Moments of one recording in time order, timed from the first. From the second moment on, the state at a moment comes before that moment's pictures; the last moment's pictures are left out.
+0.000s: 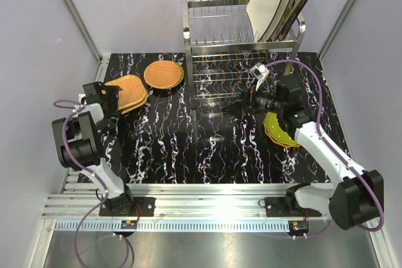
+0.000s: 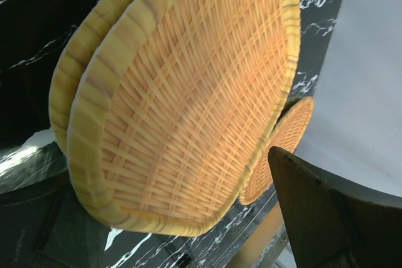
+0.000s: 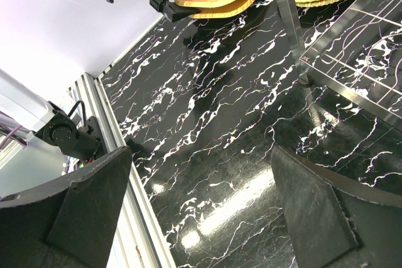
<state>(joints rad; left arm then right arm) 0.32 1.75 0.98 0.02 0.12 -1.30 0.33 1.20 0.91 0.04 -0.77 0.30</state>
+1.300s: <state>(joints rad) 0.36 1.67 1.10 -0.35 0.40 -0.93 0.33 1.19 0.94 -0.02 -0.77 0.21</state>
